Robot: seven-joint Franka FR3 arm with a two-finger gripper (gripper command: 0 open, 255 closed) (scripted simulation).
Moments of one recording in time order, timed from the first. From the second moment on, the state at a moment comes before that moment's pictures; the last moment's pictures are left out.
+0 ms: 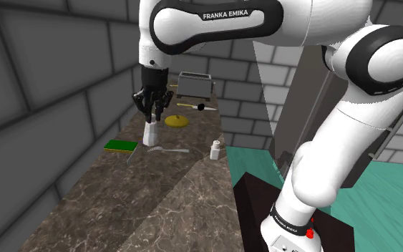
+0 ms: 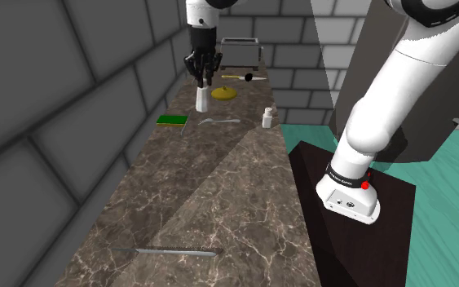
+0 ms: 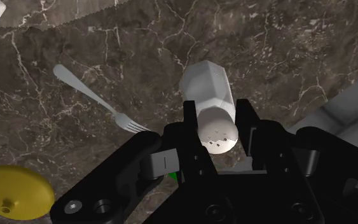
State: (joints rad) arm 0.11 -0.17 0.27 -1.94 0.07 1.82 0.47
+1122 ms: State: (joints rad) arm -0.06 -0.14 0.03 -1.92 0.04 1.82 0.07
